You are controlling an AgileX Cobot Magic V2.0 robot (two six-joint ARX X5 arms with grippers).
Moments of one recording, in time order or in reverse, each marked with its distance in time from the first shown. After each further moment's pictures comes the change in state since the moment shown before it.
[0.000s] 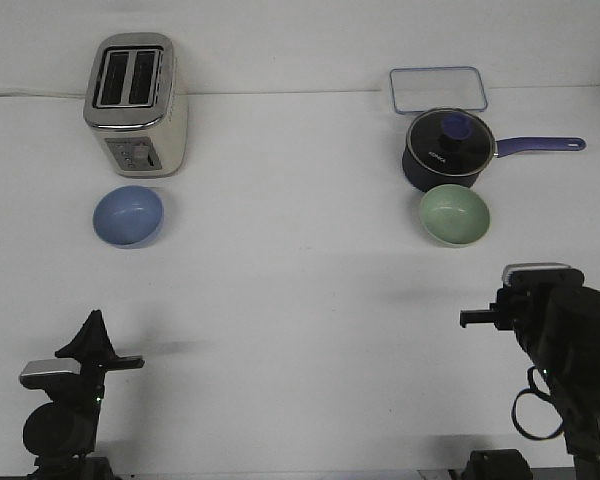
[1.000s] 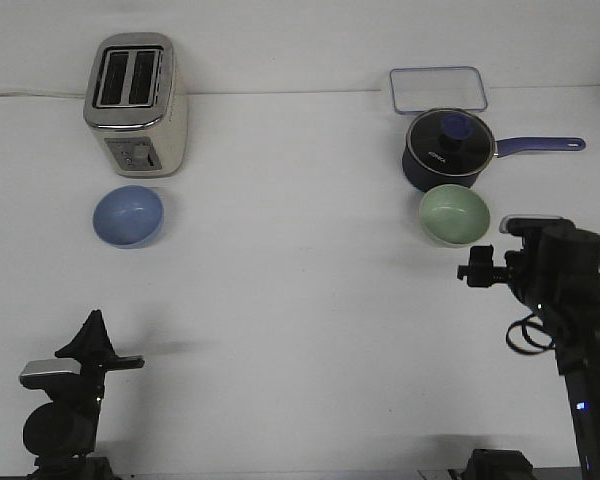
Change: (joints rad) left arm 0.000 0.000 0.000 0.000 0.000 0.000; right arm -0.095 0.305 0.154 0.018 -0.091 0.048
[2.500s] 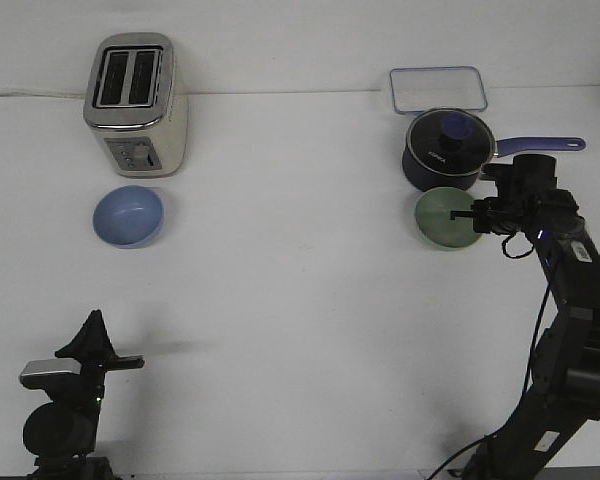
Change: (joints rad) left arm 0.000 0.000 0.000 0.000 0.000 0.000; right arm -0.120 0.788 0.295 0.142 -0.104 -0.107
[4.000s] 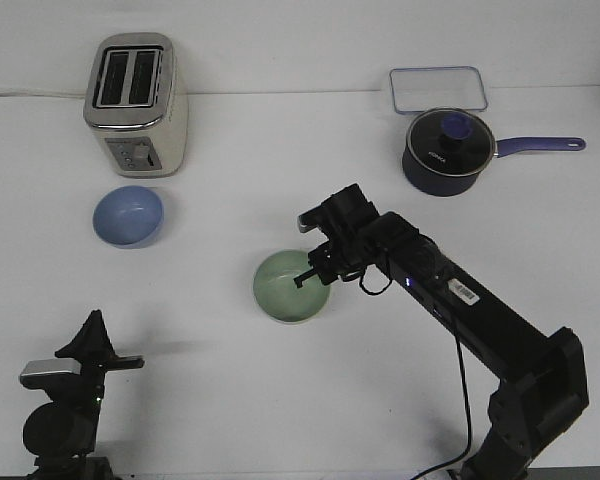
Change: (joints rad) left arm 0.000 0.000 0.000 0.000 0.000 0.000; right arm 0.761 -0.095 0.000 -0.141 -0.057 0.155
